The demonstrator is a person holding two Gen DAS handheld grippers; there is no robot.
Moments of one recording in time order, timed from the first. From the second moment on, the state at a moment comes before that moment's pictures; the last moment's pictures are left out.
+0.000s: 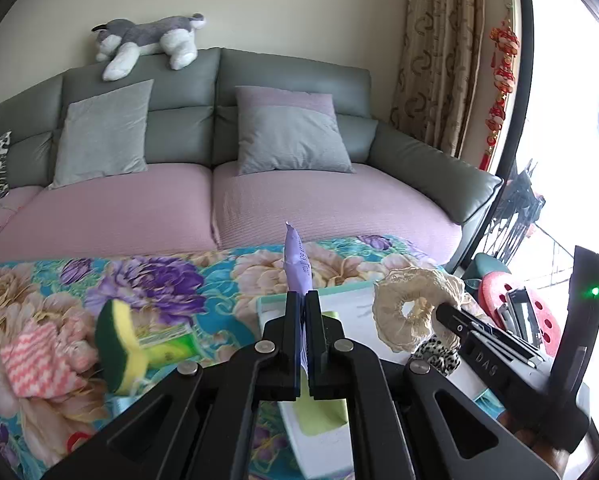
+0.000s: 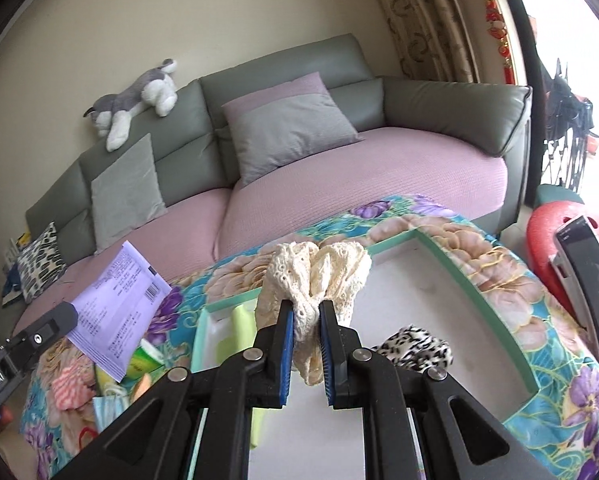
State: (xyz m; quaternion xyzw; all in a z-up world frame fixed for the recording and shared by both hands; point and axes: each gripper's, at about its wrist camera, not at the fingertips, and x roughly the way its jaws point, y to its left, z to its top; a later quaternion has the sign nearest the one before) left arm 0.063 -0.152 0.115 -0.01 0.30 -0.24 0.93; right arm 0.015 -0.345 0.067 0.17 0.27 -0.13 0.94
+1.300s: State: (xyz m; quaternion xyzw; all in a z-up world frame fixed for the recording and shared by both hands) left arm 0.123 -0.212 0.027 -0.01 0.37 -0.25 0.89; right arm 0.036 -0.372 0.035 0.19 0.30 -0.18 0.92
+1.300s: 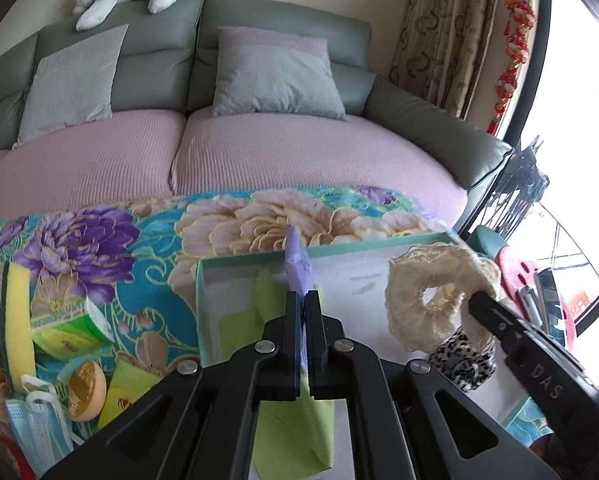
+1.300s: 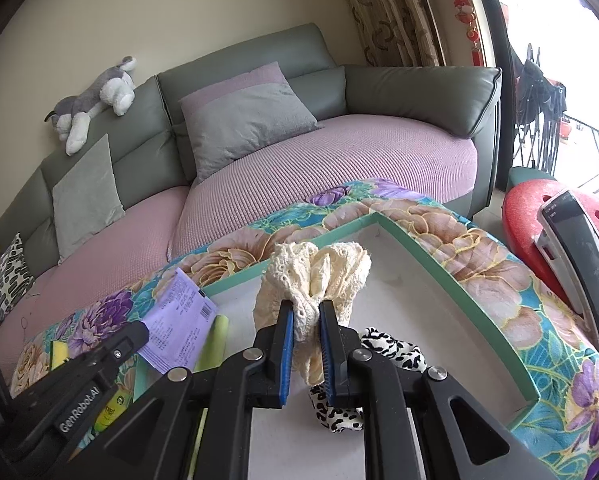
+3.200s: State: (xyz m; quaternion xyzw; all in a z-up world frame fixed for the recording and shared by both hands) left arm 0.094 -0.121 0.044 -0.02 0.39 -0.09 0.92; right arm 0.036 -0.326 0.044 0.11 0.37 -0.19 0.90
